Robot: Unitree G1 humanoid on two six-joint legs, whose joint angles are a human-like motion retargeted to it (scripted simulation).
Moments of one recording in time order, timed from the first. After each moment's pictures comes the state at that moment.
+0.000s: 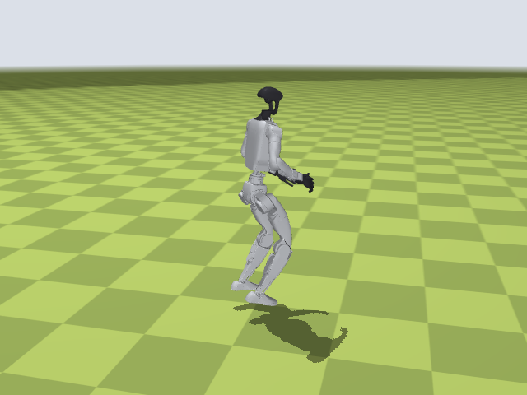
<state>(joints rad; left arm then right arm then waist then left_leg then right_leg) 0.00 0.38 -0.49 0.28 -0.53 -0.13 -0.09 0.10 -0.58 0.40 0.09 0.05 -0.12 0.00 -0.04 0.05 -0.01 -0.54 -0.04 -0.02 0.94 -0.46 -0.07 -0.55 -0.04 -0.11 0.91 -0.26 0.17</state>
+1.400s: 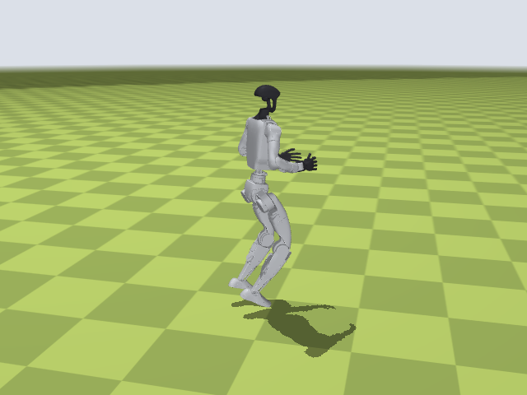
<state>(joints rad) 0.15 0.42 -0.38 -0.04 -0.44 -0.30 0.16 0.14 -0.58 0.38 -0.15 0.20 -0.26 -0.11 -0.02 0.03 -0.08 -0.49 -0.05 0.01 0.94 -0.27 -0.12 -0.50 -0.06 -0.14 0.92 -0.14 0.19</state>
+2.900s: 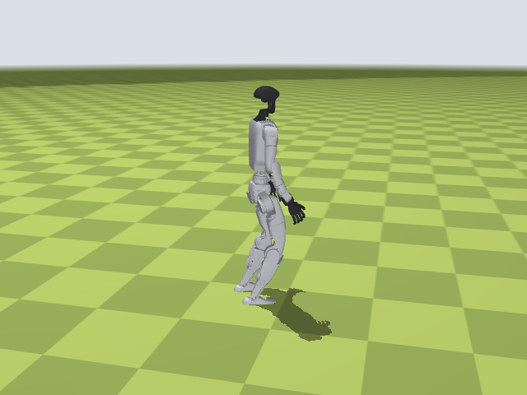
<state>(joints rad) -0.05 0.26 -0.43 1.13 -0.12 -0.14 0.01 0.02 -0.34 0.35 1.08 0.18 -0.17 -0.10 -0.02 0.07 -0.03 -0.24 0.03 0.07 0.63 -0.62 0.02 -0.22 -0.04 -0.20 0.56 -0.49 0.08</state>
